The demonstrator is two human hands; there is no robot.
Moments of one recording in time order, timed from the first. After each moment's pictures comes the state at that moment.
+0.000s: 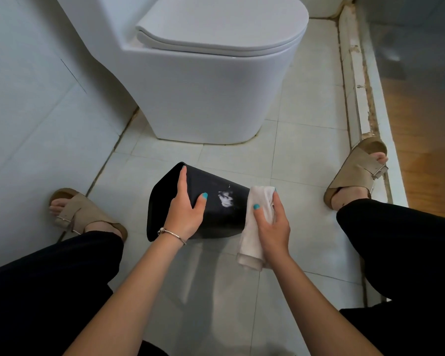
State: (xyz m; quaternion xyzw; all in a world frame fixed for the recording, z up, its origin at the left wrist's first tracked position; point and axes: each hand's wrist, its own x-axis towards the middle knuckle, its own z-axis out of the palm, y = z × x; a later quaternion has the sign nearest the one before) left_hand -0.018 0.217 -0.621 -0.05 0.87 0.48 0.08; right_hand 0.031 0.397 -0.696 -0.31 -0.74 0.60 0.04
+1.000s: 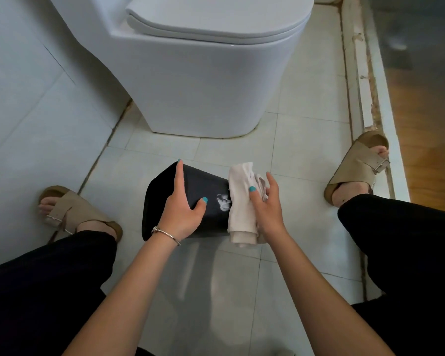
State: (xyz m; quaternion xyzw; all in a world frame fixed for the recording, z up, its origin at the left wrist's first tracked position) left_hand -0.028 0.207 -0.633 -0.03 0.89 0.45 0.11; right_hand -0.015 0.399 -0.692 -0.26 -0.70 0.66 -0.03
